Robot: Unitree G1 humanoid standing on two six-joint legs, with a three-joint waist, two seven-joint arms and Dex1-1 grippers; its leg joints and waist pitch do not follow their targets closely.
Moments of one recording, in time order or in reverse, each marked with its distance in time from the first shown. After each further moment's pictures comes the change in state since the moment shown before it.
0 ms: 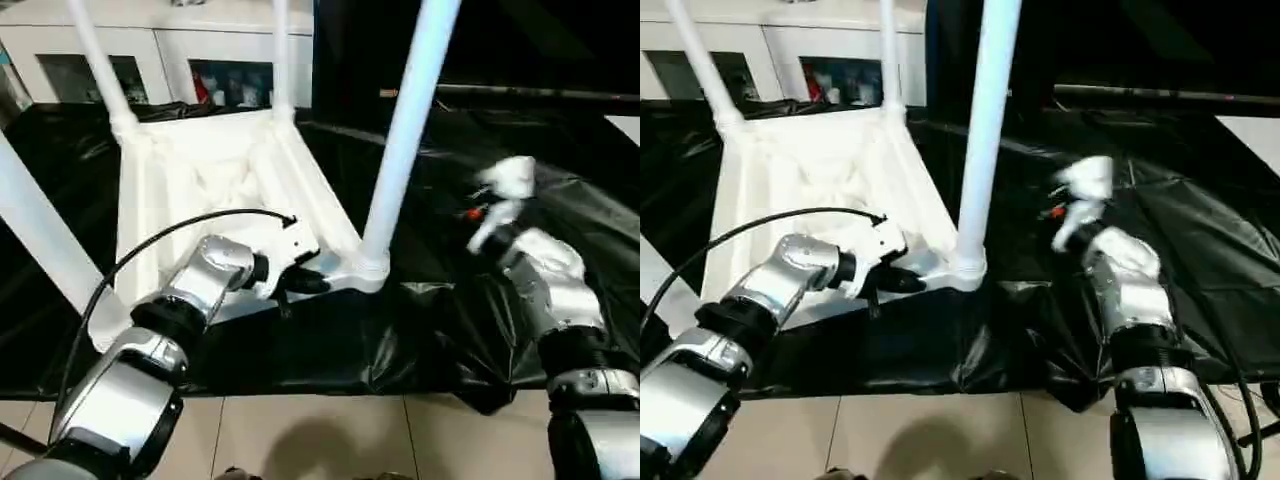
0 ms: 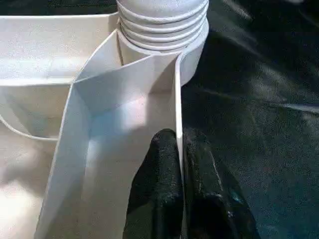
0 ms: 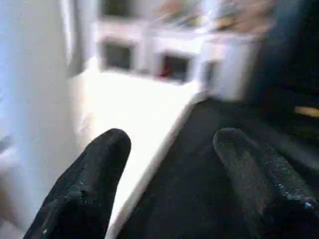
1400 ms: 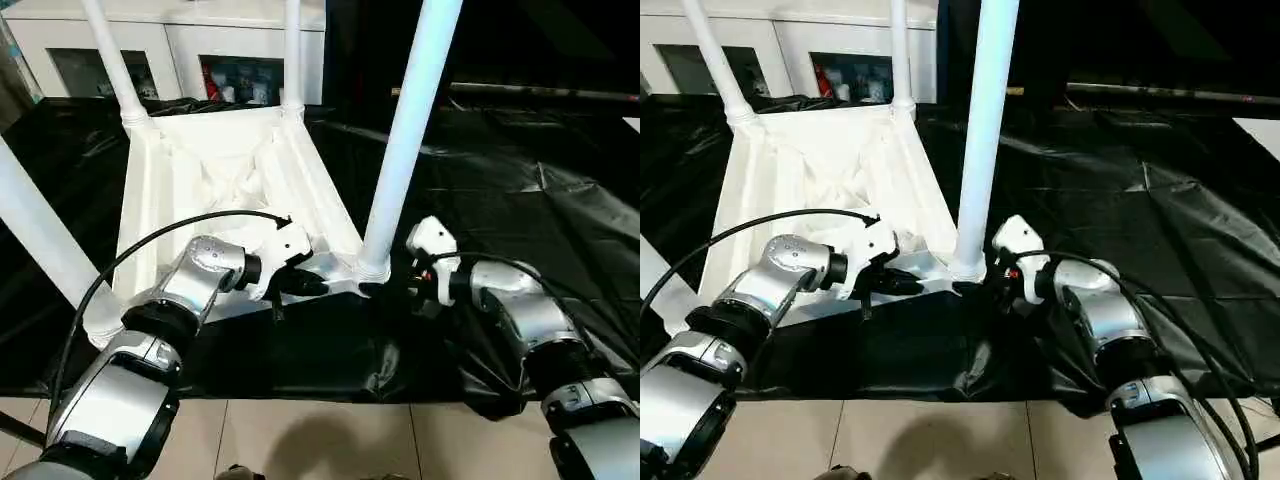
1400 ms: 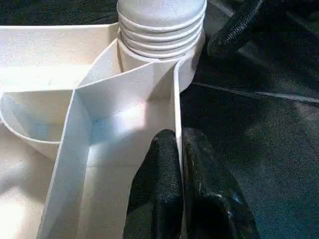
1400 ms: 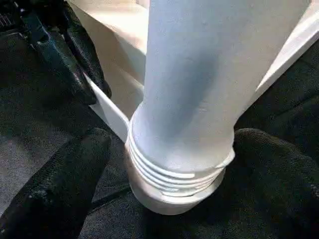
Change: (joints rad) left arm 0.018 -0.001 0.055 0.024 0.010 -0.102 -0.088; right arm 0.020 -0.006 0.214 0.075 -0.155 0.047 0.145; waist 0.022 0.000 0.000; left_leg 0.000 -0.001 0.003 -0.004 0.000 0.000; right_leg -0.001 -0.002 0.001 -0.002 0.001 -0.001
